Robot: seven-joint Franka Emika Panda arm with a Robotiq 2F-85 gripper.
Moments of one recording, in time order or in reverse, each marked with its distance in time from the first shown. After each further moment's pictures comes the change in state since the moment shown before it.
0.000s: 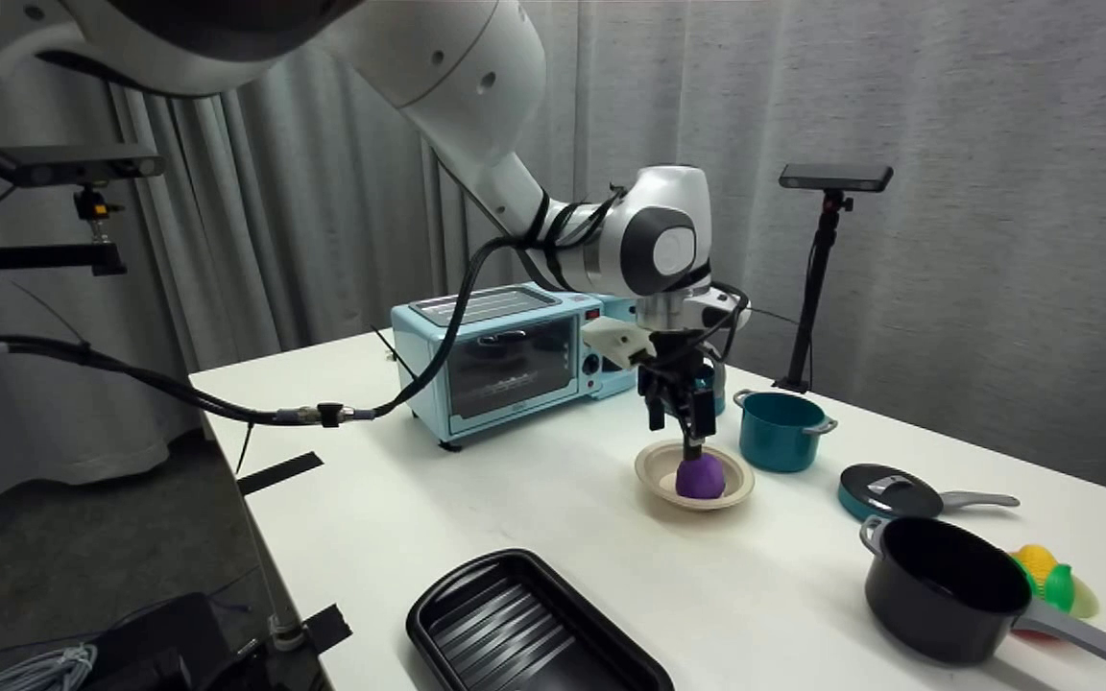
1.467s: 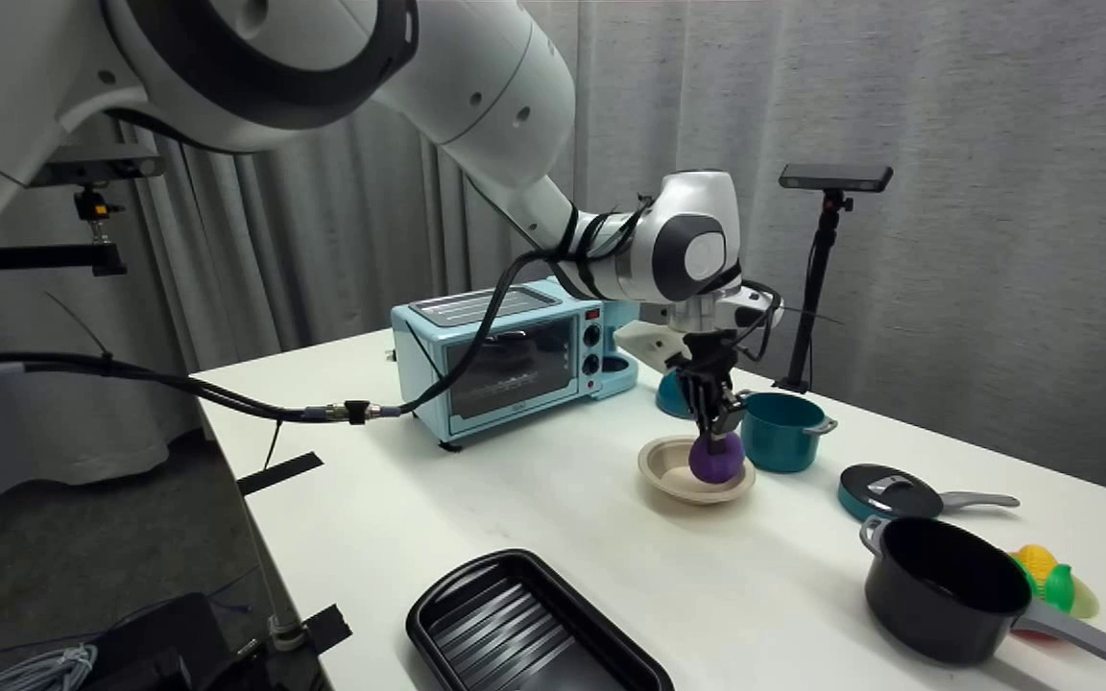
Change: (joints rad) arm 0.002 0.103 -0.048 0.159 0.000 -0.001 -0.002
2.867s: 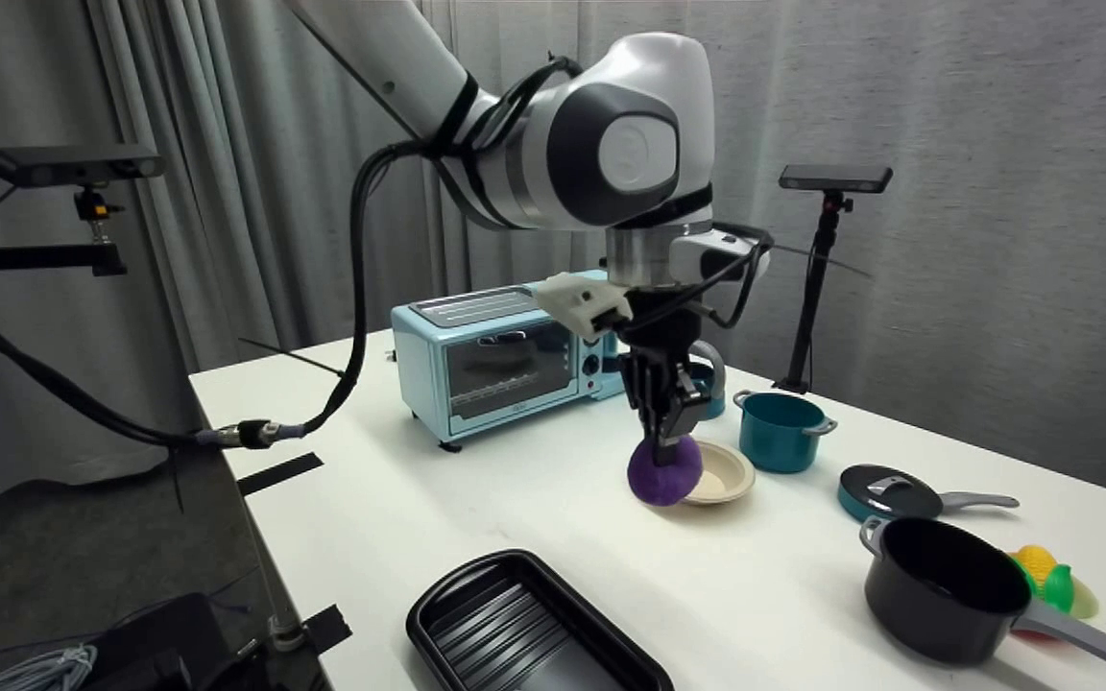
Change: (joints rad) arm -0.081 -0.626 -0.005 -0.716 -0.022 0.041 -0.138
